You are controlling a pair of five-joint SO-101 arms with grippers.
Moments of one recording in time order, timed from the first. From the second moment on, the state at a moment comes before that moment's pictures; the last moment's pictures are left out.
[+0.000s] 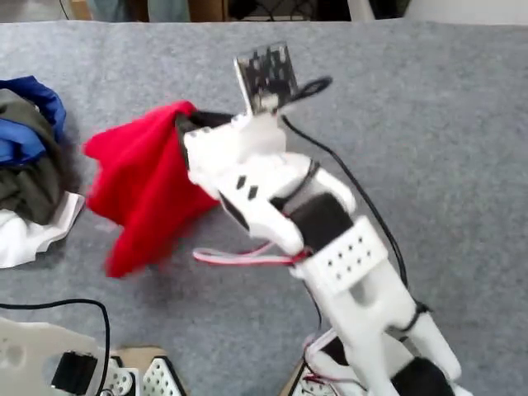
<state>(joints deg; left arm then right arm) -79.1 17.9 -60.0 100.4 1.7 -35.5 -31.0 15.6 48.0 -18.2</state>
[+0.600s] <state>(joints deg) -53.2 13.6 -35.8 100.4 1.6 -1.2 -10.2 31.0 53.3 19.4</state>
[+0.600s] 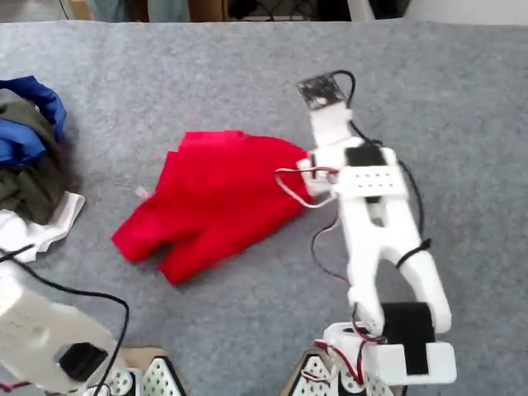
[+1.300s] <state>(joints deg) -5.0 10.3 6.4 85.4 -15.0 15.7 -9.3 53.0 32.5 35.3</state>
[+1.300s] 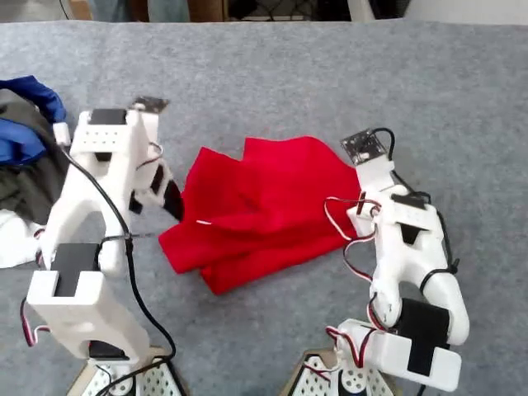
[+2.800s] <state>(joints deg) 0.8 17.0 15.2 76.2 -35.6 18.0 -9.3 53.5 28.8 34.4</state>
